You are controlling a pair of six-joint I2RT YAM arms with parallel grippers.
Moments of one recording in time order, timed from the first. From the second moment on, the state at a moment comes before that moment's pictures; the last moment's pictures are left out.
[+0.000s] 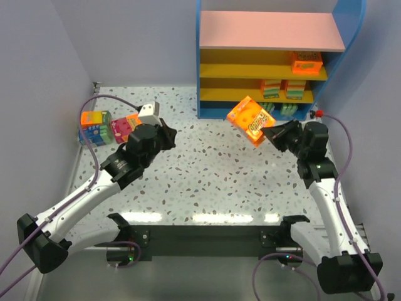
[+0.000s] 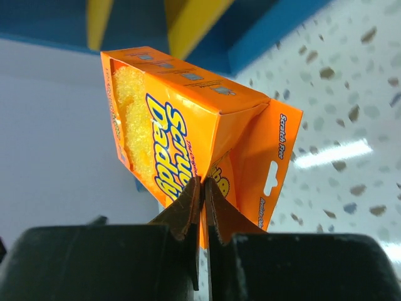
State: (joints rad) left arm -0.70 1.04 0.95 -0.22 -0.36 -0.56; right arm 0.06 0.87 0.78 -0.29 -0.28 1.03
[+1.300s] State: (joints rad) left arm -0.70 0.84 0.77 -0.47 -0.35 -0.62; right arm 0.03 1.65 1.49 -0.08 0.07 1.48
